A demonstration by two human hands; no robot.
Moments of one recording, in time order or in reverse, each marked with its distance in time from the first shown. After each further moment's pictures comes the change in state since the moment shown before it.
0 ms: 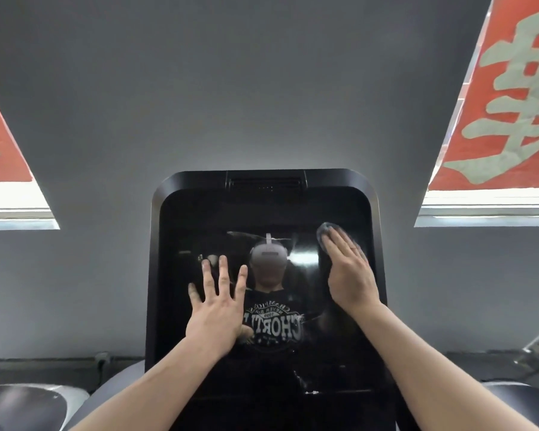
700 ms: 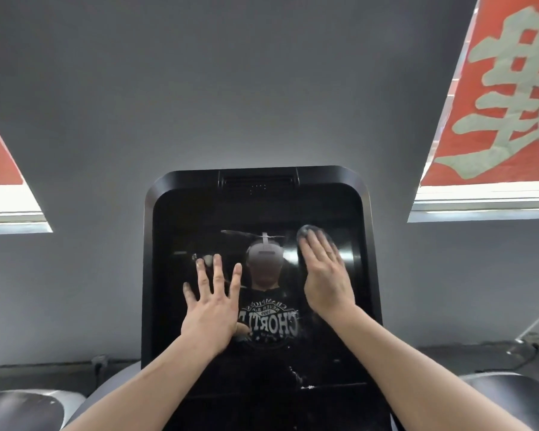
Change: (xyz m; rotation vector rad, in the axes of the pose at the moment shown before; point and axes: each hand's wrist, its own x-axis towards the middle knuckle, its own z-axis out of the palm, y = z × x) left_hand -0.002 0.001 -0.003 -0.027 -0.024 0.002; right_hand -0.014 -0.031 0.012 -0.053 -0.044 -0.025
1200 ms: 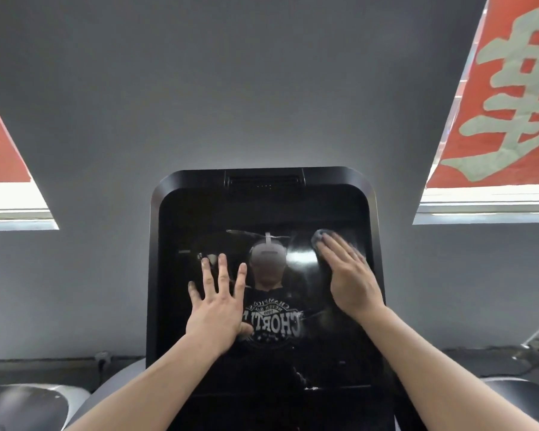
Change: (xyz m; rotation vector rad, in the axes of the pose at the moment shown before) left_hand 0.002 0.000 0.001 0.004 0.017 0.005; right_hand 0.000 0.044 -0.013 0.023 -0.004 -0.083
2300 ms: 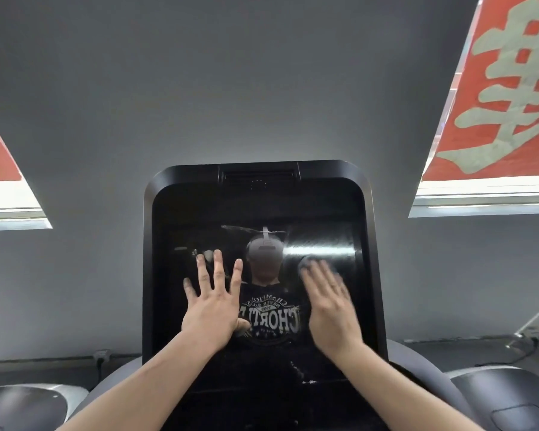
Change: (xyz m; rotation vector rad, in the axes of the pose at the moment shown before) left_hand 0.001 -0.001 0.001 0.008 -0.004 -0.003; right_hand -0.066 -0.039 0.045 -0.036 0.014 0.040
